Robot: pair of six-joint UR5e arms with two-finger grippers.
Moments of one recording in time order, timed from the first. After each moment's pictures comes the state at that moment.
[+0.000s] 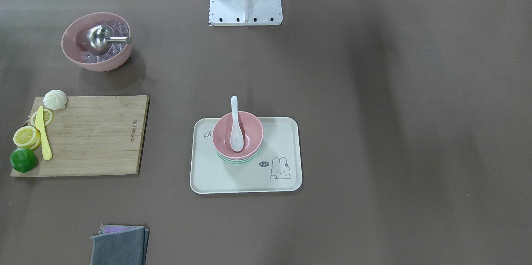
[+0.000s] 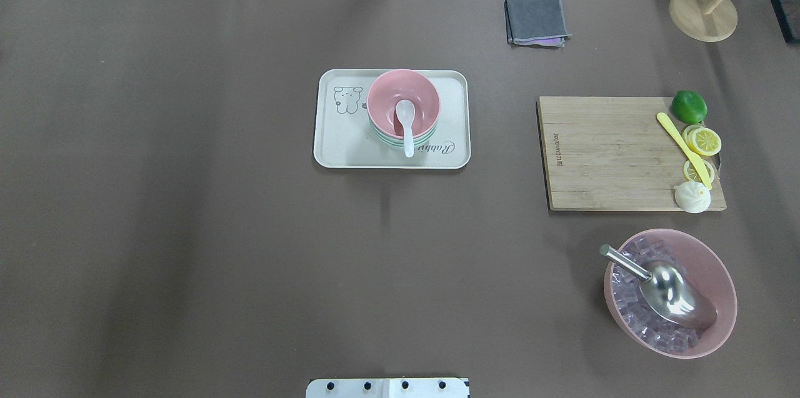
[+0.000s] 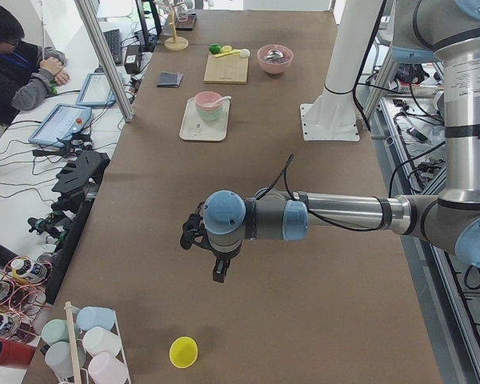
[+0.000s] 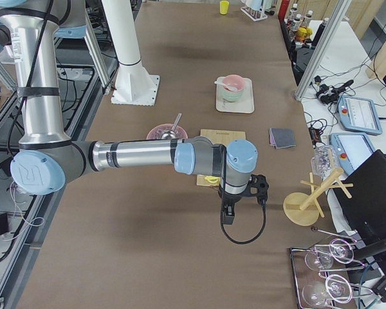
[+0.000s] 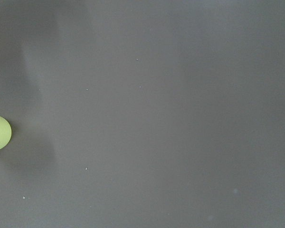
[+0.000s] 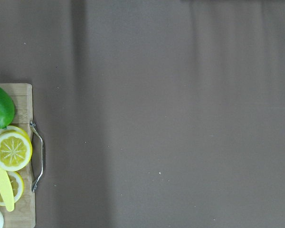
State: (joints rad) left arm -1.64 -1.42 -1.77 -1.52 -2.48 0.26; right arm 1.62 -1.51 1.63 -1.73 2.31 -0.04
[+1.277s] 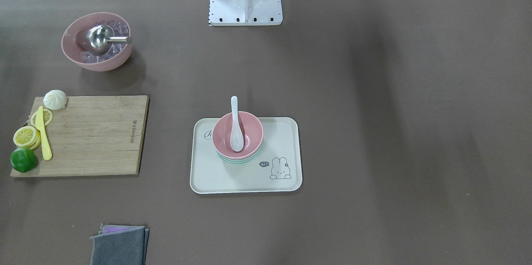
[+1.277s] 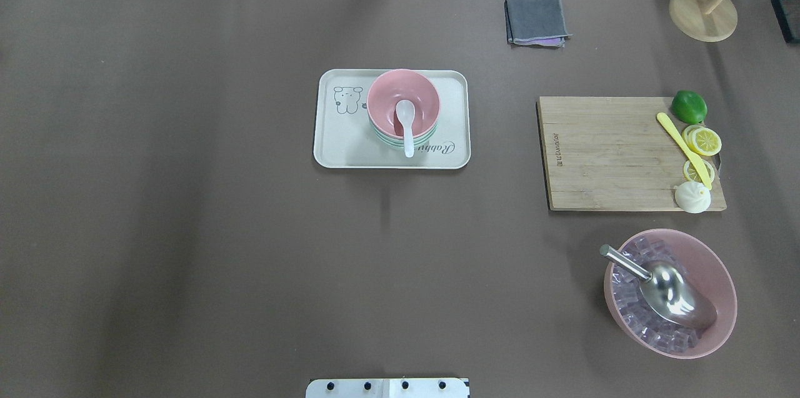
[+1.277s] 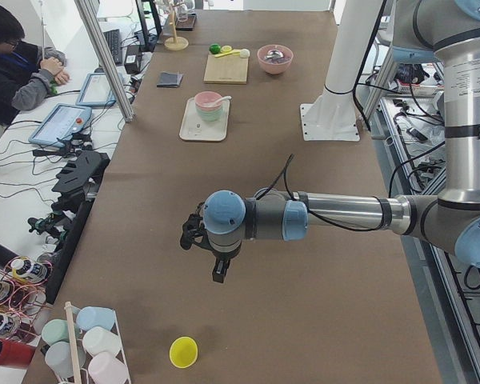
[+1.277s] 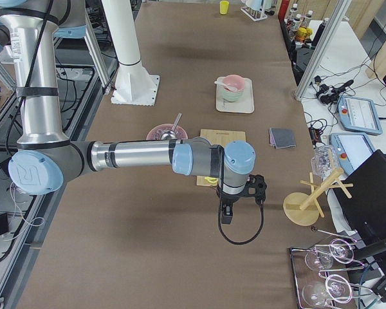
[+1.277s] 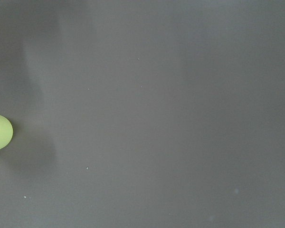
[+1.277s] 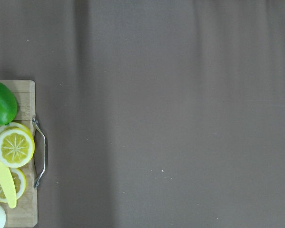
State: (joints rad) left arm -1.64 -1.42 -1.77 -1.52 -2.47 0.26; right arm 1.62 -1.53 1.63 -1.71 2.33 -0.04
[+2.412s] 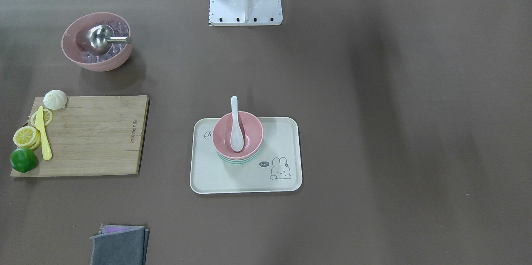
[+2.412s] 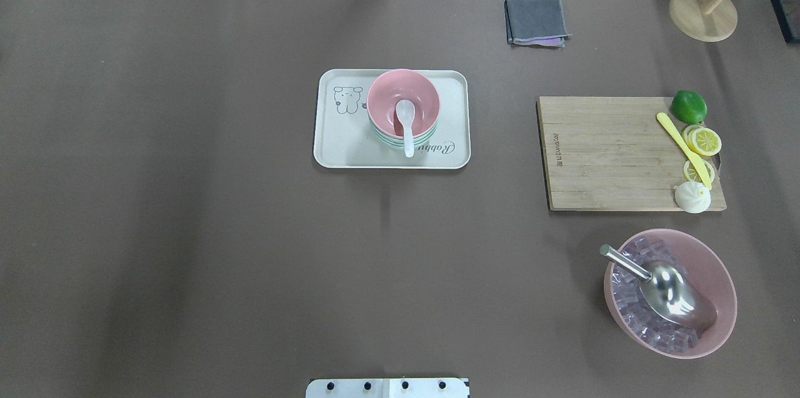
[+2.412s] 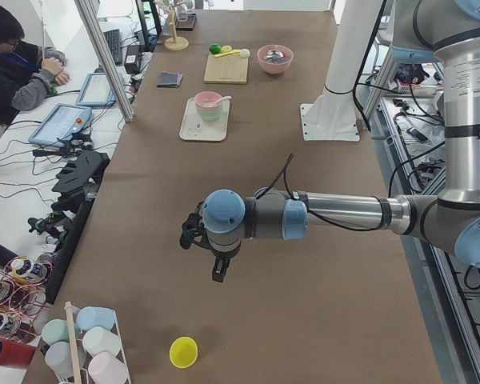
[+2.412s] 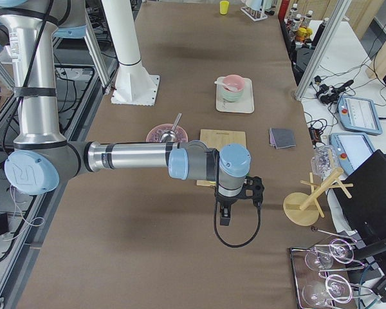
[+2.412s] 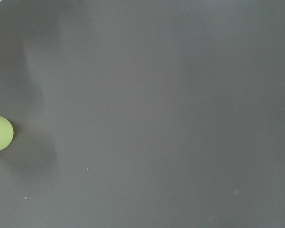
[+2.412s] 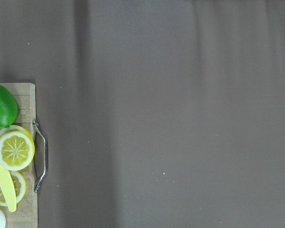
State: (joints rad) left arm -1.64 -1.42 -1.77 -1.52 -2.47 0.26; right arm 1.62 -1.55 1.63 -1.66 2.34 -0.01
